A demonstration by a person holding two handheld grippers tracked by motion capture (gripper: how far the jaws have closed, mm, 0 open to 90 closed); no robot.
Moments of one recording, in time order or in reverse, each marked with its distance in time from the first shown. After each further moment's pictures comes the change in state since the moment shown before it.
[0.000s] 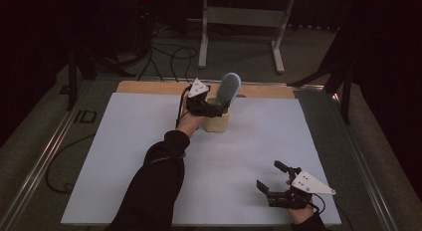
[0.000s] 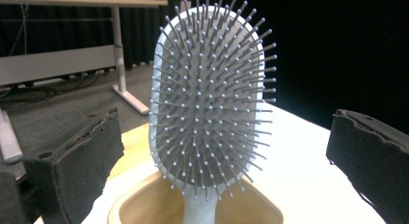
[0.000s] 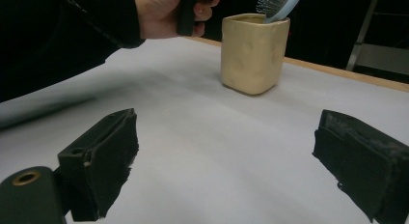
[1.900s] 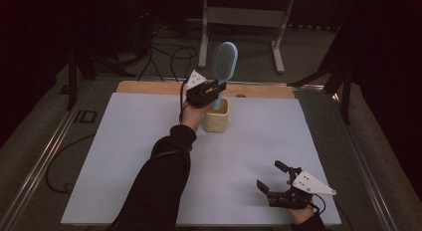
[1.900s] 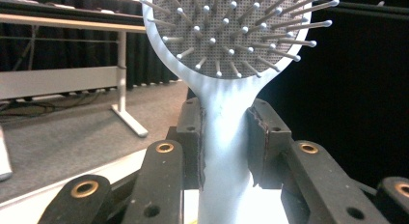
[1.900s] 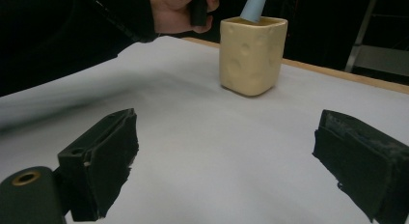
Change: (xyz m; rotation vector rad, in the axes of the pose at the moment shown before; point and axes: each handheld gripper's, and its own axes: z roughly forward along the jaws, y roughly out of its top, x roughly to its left) left arm 0.012 0.013 0.010 -0.116 0.023 -0.058; right arm 0.000 0.001 -0.001 -0.005 -0.003 0.005
